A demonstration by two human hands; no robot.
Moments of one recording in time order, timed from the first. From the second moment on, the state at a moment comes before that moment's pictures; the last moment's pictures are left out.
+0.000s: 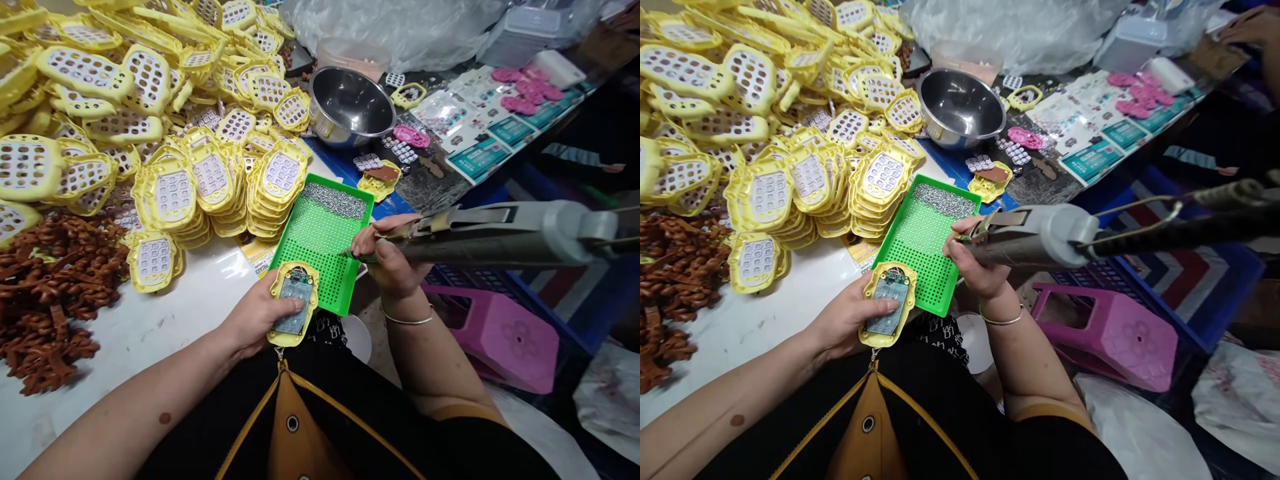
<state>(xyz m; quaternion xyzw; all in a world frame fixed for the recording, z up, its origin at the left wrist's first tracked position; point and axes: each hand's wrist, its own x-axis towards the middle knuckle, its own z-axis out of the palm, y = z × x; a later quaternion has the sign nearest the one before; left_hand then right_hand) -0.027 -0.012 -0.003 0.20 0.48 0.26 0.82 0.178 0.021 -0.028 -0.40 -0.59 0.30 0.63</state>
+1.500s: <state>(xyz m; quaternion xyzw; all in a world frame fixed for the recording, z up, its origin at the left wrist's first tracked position) -0.022 -0.013 -0.002 0.19 0.45 0.29 0.82 0.123 0.002 0.036 -0.17 -0.55 0.40 0.71</state>
